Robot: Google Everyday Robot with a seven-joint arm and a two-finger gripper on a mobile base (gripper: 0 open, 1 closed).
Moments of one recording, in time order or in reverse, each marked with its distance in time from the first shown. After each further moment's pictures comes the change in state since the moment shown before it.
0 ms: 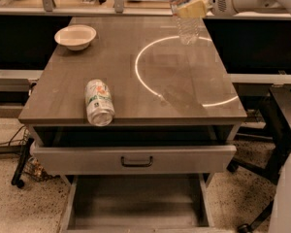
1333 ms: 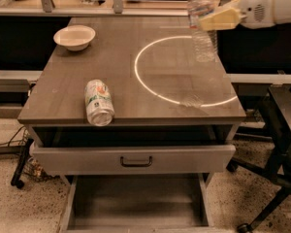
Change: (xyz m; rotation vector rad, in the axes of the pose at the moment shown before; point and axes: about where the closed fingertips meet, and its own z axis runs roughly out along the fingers) arm 0.022 0.043 -0.088 -0.121 -0.004 0.098
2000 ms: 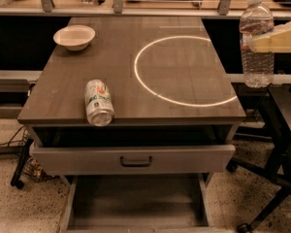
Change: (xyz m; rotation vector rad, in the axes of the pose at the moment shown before) arm 0.055 0.033 -0.140 0.203 0.100 0.085
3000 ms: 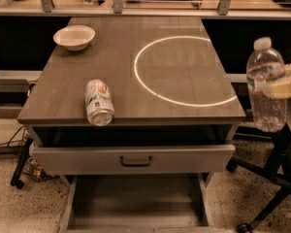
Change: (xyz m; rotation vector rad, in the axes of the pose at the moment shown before) arm 0.072 0.056 -0.038 -0.276 0.062 -0.040
